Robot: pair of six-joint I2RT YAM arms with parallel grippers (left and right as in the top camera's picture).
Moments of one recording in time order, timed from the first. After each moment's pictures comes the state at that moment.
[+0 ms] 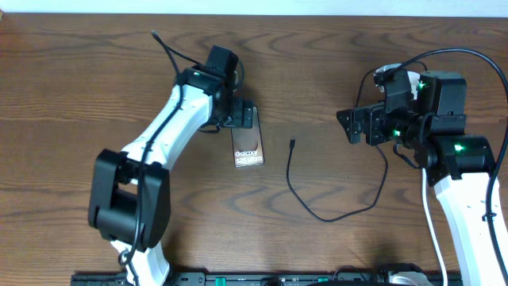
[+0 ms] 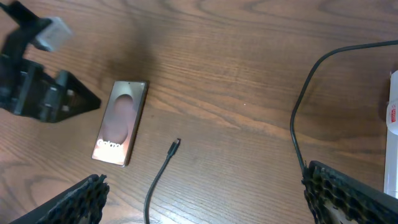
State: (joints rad) left arm -0.36 1.92 1.47 -0.87 0.09 -0.31; right arm 0.05 1.24 1.16 -0.75 -0.37 -0.06
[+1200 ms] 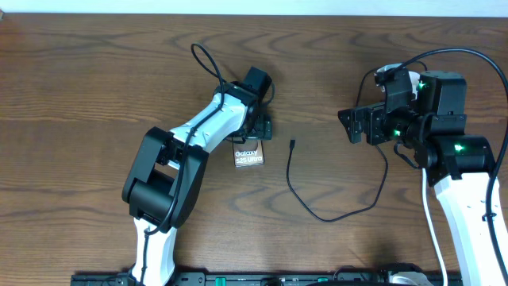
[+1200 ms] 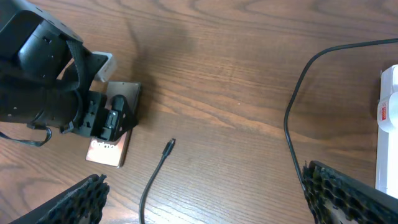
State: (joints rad) left arm -0.49 2.10 1.47 -0.78 -0.03 -0.49; right arm 0.05 1.24 1.16 -0.75 -0.34 -0.06
